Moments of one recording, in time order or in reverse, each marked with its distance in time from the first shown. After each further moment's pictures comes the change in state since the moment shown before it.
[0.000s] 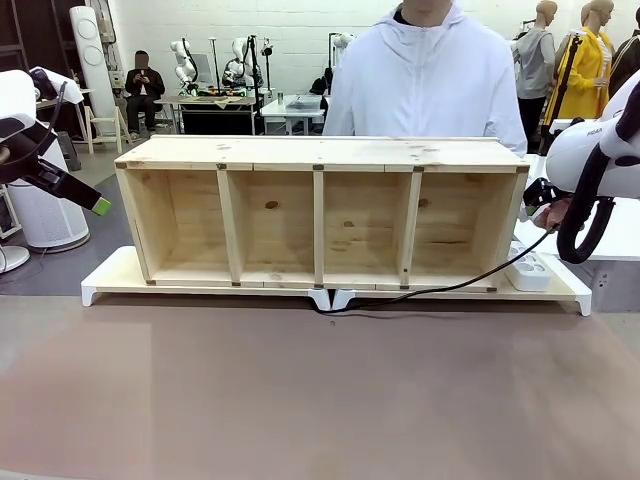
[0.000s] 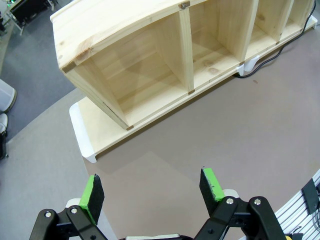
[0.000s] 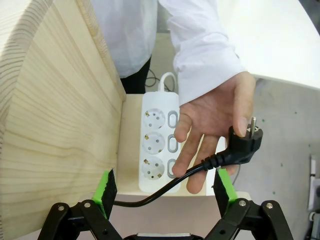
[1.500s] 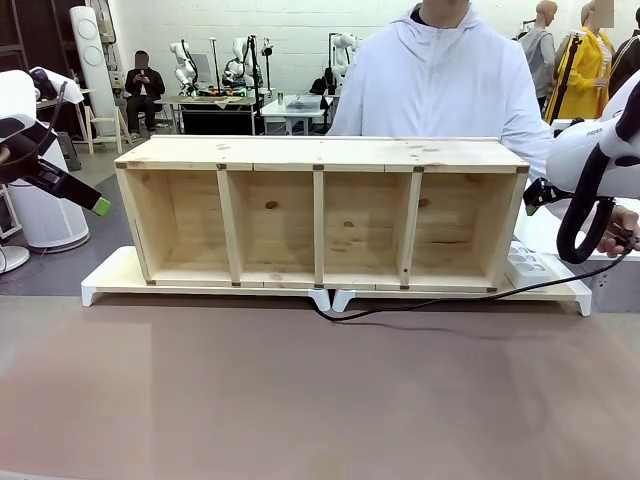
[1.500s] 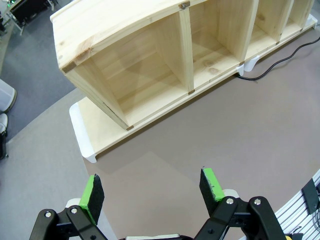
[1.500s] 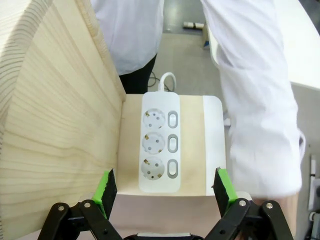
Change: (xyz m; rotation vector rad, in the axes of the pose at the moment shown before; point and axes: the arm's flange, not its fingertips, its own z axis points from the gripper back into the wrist) left arm 0.000 0.000 0.000 0.000 0.000 0.000; right arm 0.000 0.000 0.000 0.000 0.000 0.000
